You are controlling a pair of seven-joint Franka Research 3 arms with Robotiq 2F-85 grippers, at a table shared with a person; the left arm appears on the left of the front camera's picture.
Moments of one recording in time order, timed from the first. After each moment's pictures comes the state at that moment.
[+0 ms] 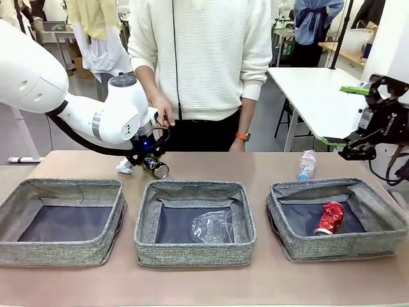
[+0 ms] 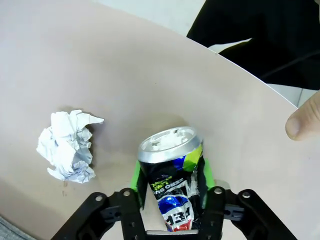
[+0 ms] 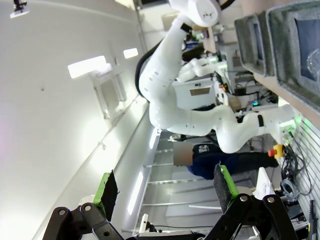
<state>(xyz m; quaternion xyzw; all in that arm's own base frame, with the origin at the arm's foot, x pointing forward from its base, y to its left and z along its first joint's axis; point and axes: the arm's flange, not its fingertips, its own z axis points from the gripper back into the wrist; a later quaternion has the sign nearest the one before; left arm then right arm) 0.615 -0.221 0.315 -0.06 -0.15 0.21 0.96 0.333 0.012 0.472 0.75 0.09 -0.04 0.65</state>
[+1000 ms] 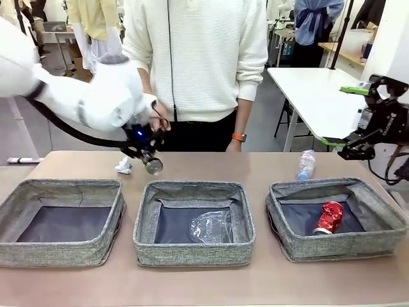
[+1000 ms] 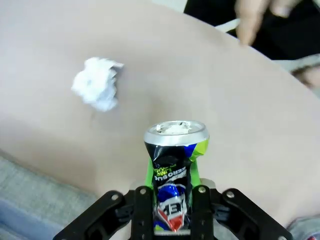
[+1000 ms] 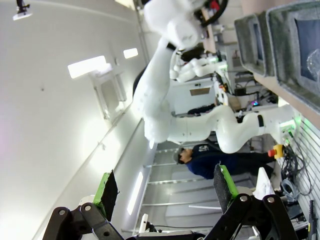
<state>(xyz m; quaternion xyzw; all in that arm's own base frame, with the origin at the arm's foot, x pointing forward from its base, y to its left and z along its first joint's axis) 0.544 -0.225 0.400 -0.06 -0.15 0.18 0.97 0.333 0.012 0.472 0.75 0.09 -0.04 0.65</state>
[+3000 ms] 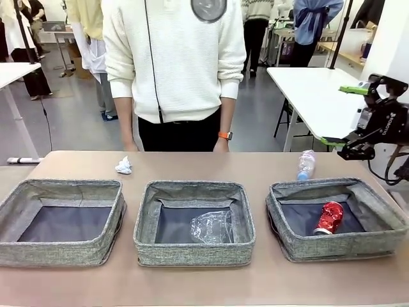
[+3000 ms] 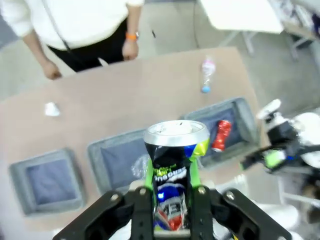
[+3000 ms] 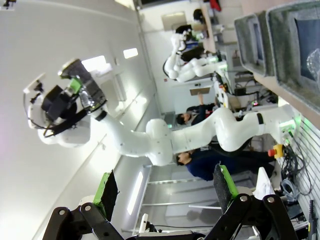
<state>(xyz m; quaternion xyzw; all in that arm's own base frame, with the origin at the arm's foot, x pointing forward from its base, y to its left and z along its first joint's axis) 0.331 -0.388 0.819 -0.14 -0.25 -0.11 0.95 0.333 0.012 0.472 0.75 0.09 -0.04 0.65</state>
